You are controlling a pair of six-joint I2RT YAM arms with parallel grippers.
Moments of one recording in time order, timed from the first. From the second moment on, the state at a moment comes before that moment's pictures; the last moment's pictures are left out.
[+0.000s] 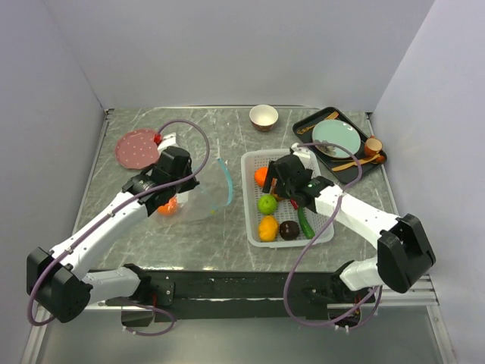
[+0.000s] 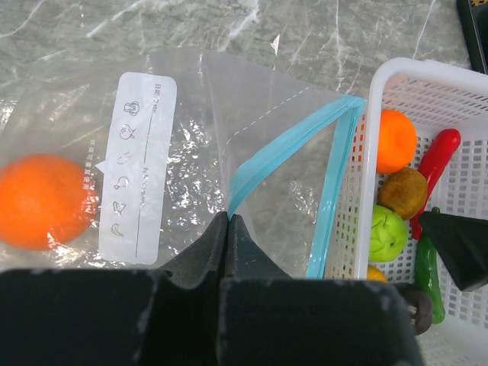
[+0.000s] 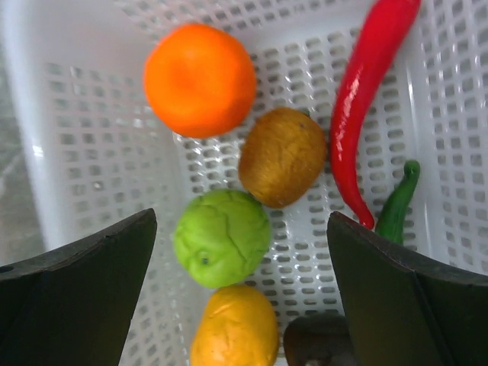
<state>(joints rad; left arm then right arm) -0.57 1.17 1.02 -0.54 -0.32 -0.74 0.62 1.37 0.92 -0.38 0.35 0.69</state>
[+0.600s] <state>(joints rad) -0.57 1.17 0.98 -0.48 -0.26 -0.72 0.62 1.47 0.91 -0.36 0.18 0.71</state>
